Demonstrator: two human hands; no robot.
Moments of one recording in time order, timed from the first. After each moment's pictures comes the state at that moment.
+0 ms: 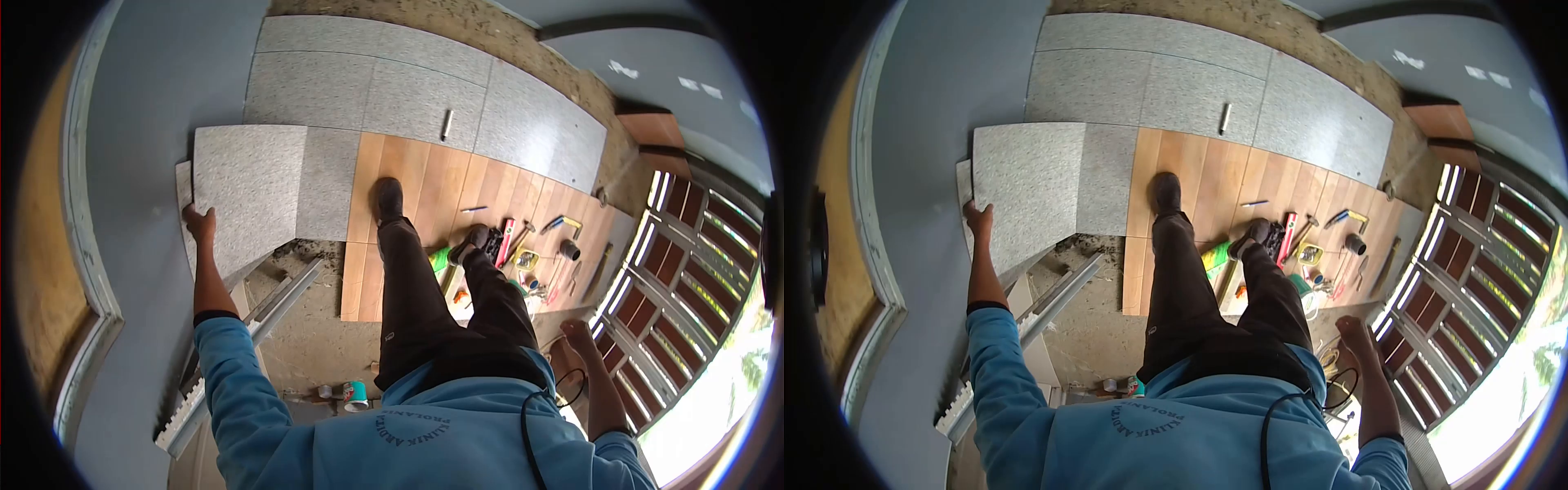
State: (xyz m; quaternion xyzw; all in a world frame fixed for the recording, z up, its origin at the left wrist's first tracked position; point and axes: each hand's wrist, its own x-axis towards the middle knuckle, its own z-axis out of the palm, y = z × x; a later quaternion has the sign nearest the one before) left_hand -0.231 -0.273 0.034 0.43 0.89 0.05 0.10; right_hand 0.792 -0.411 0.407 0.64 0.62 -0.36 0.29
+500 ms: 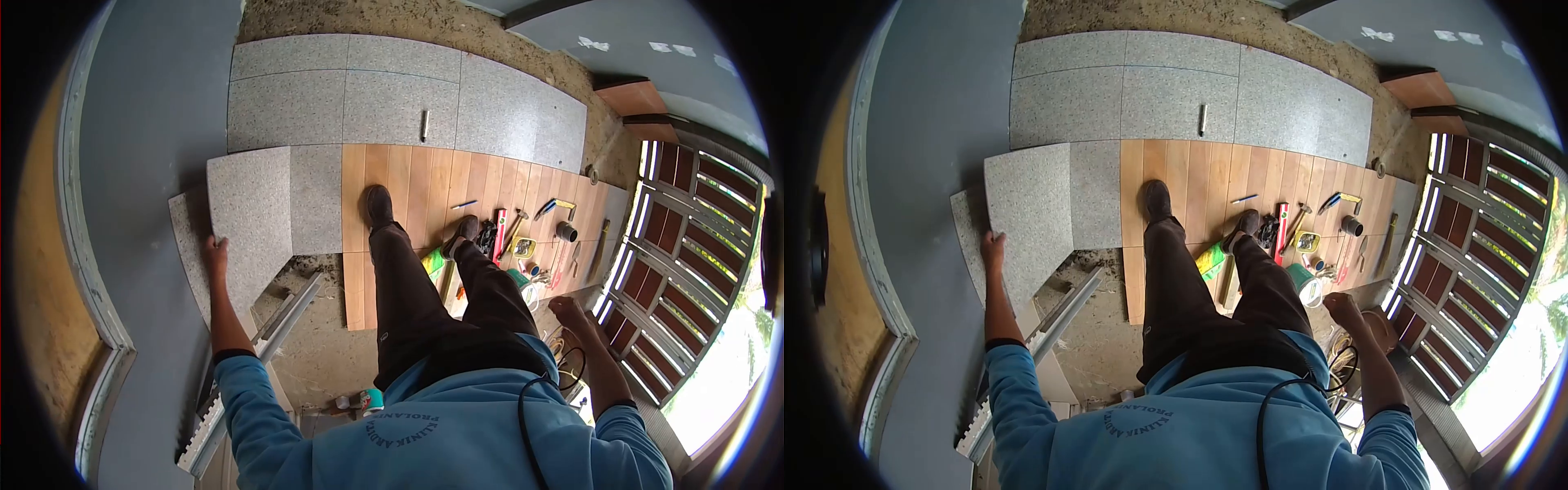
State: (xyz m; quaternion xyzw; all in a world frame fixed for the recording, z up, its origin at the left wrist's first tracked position) left_hand -0.173 -0.270 0.080 0.46 0.84 0.02 0.29; right_hand 0.757 -0.398 0.383 0.67 0.58 -0.42 0.19
